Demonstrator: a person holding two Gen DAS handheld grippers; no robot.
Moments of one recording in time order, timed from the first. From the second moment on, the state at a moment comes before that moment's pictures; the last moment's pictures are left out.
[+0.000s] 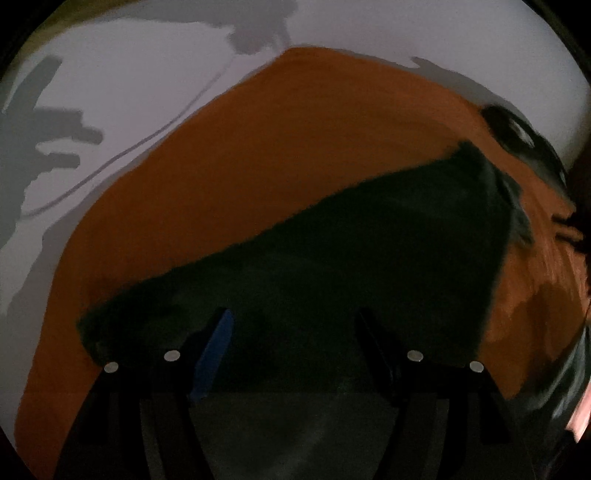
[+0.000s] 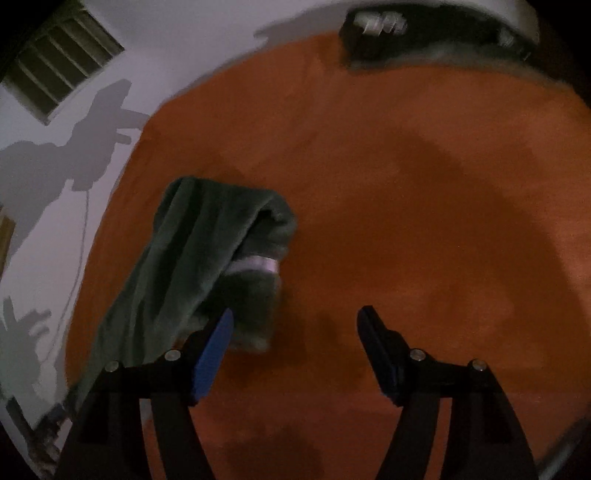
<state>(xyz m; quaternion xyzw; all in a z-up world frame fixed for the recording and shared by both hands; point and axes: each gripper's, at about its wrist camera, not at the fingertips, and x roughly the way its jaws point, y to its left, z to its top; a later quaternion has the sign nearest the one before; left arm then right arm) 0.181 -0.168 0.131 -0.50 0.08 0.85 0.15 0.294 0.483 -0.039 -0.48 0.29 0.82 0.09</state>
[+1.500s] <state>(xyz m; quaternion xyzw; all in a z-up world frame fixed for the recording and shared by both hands) 0.109 -0.253 0.107 -0.51 -0.02 0.85 0.10 0.389 0.517 0.087 -0.54 0.14 0.78 0.27</state>
